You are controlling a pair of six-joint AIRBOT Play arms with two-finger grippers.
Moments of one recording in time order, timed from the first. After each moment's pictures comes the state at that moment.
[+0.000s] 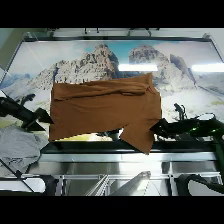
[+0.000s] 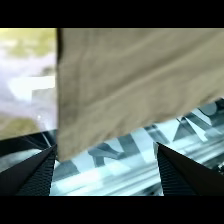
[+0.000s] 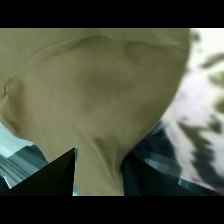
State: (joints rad) left arm 0.44 -1.59 1.08 1.17 -1.54 -1.26; right arm -0.18 -1.34 0.50 -0.63 1.03 1.08
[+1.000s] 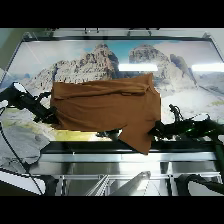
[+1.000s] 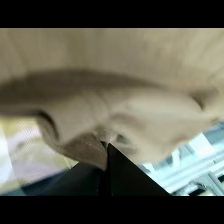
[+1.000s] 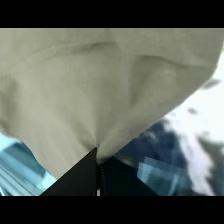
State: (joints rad) left arm 0.28 -1.76 1.24 1.19 -1.56 -1.24; right arm -0.13 -1.33 0.49 -0.65 1.03 1.07
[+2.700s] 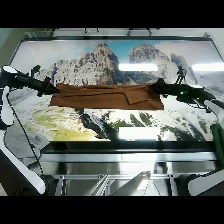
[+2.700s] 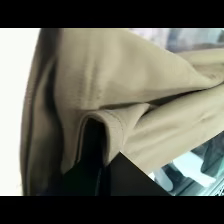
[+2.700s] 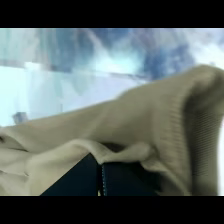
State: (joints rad) left arm 0.36 -2.22 2.01 0.84 -1.58 -1.33; right arm -0.13 -1.81 1.15 -0.14 0.80 0.77
